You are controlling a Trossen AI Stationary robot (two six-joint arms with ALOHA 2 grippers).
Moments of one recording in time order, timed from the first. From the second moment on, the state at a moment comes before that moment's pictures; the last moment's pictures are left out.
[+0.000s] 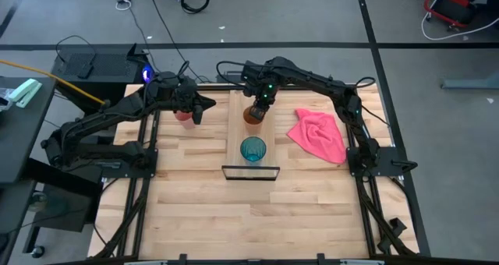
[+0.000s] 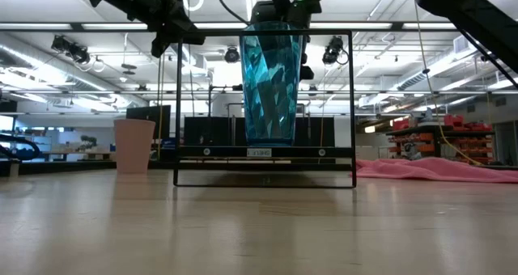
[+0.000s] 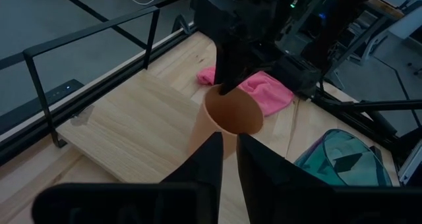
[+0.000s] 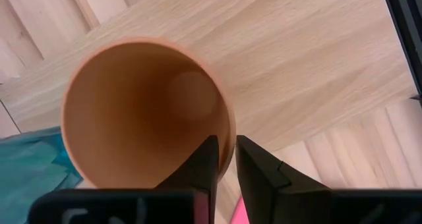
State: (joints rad) left arm 0.55 1.02 0.88 -0.28 0.24 -0.28; right arm -0.41 2.15 2.21 -1.43 -0.12 0.09
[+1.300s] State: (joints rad) left arm 0.92 1.02 0.88 -0.84 0.07 -0.38; right arm -0.43 1.78 2.21 -1.43 -0.11 0.05
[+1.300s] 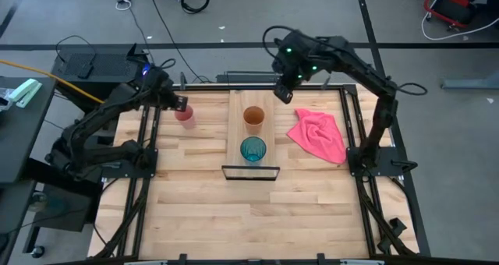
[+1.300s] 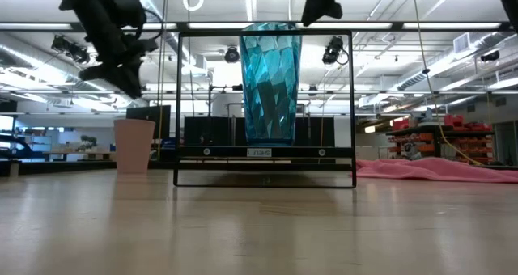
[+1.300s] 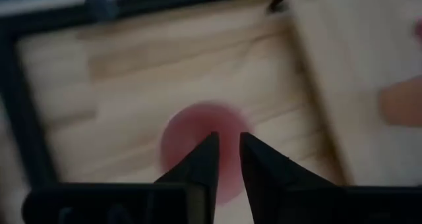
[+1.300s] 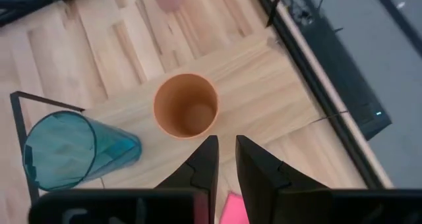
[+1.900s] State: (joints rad) left arm 1.03 1.22 0.88 -0.94 0.05 -0.34; right arm -0.44 1.74 2.21 -1.44 -0.08 0.04
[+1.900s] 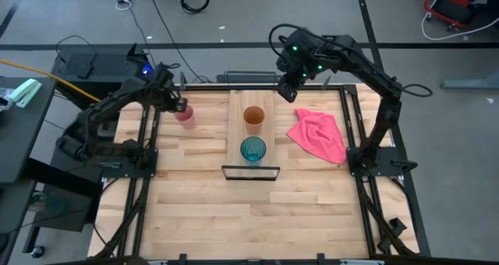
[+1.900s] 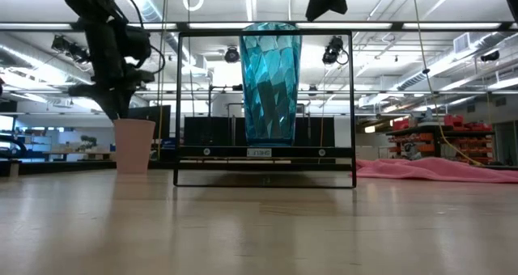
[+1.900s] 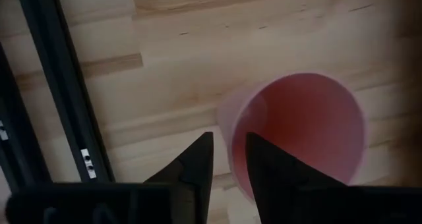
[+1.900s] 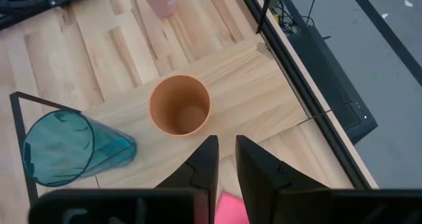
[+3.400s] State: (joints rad) left arm 1.03 1.28 0.85 -0.86 0.05 -0.33; right arm -0.44 1.74 2.21 -1.44 -0.08 0.06
